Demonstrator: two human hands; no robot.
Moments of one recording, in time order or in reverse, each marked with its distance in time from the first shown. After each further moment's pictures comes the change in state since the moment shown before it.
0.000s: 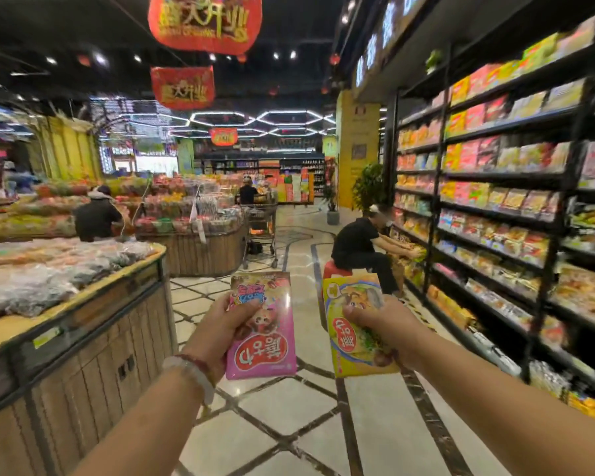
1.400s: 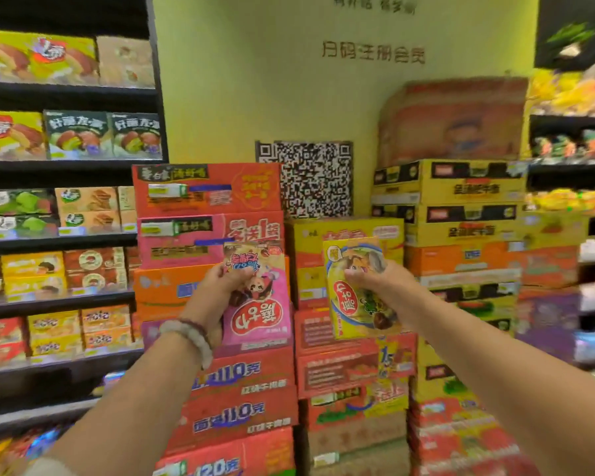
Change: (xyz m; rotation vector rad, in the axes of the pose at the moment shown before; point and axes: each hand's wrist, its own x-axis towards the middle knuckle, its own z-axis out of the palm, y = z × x) left_hand -0.421 -0.022 0.403 -0.170 -1.703 -0.218; right_hand -0.707 -0.073 -0.092 -0.250 1.766 0.062
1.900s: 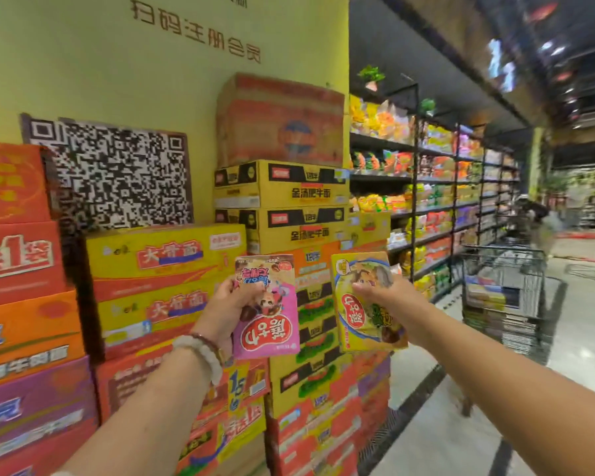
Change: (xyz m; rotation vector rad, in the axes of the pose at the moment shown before) left_hand 0.094 -0.106 0.283 -0.120 -0.464 -0.182; right_hand -0.023 0.052 -0.257 -0.121 0.460 0.064
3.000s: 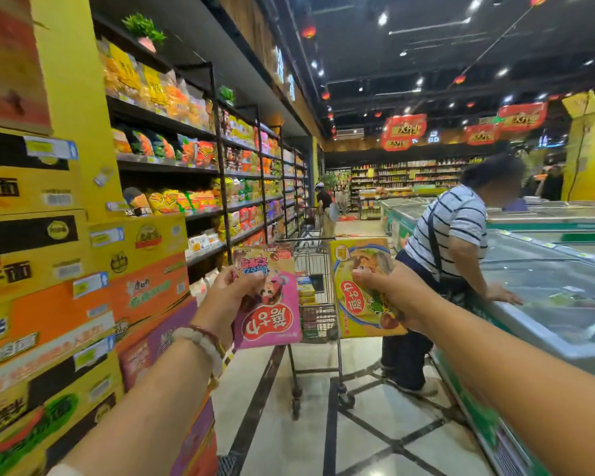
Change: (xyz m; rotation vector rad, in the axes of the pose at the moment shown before) left_hand 0.300 -0.155 0.415 -0.071 -0.631 -0.159; right_hand 0.145 0.104 -0.384 -0.001 0.622 0.062
